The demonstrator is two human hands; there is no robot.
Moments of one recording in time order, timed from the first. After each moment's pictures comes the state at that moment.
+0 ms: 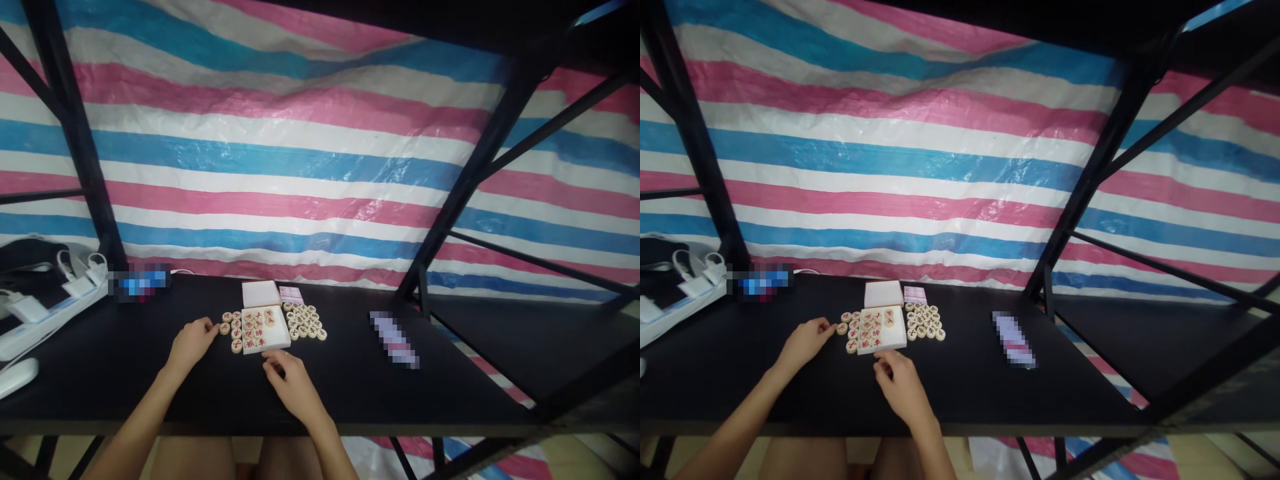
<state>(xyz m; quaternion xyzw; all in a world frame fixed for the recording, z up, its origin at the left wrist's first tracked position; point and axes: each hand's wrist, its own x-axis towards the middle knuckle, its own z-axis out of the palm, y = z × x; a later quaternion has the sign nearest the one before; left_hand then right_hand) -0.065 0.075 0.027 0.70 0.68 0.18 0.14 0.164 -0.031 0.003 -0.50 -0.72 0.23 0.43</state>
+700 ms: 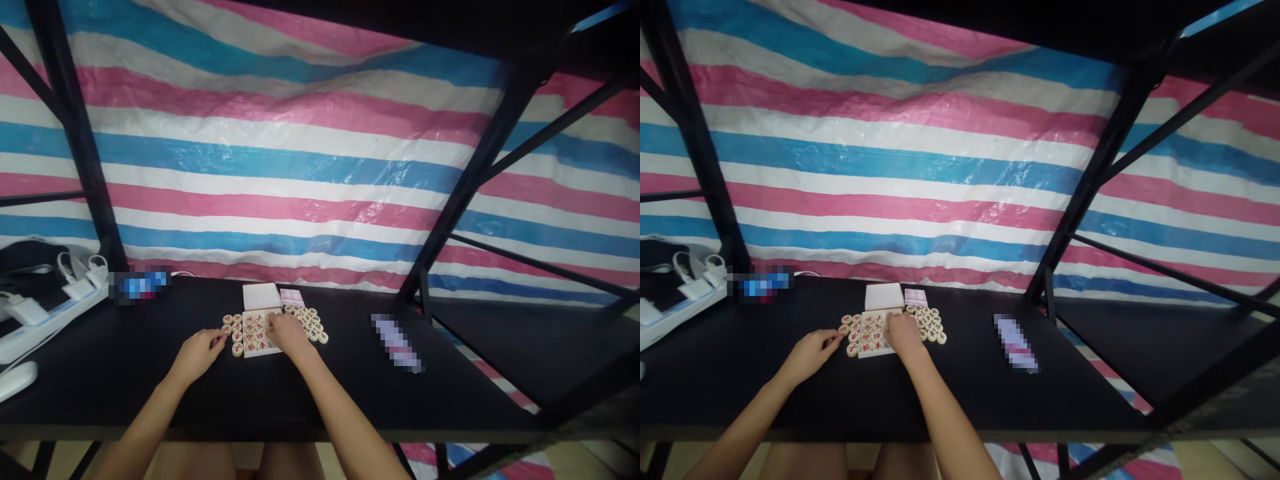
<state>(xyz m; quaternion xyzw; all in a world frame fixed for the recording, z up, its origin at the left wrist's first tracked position) -0.061 0.059 0.018 0.79 0.54 0.24 0.13 0.167 0.064 0.037 -0.63 -0.77 -0.02 0.11</state>
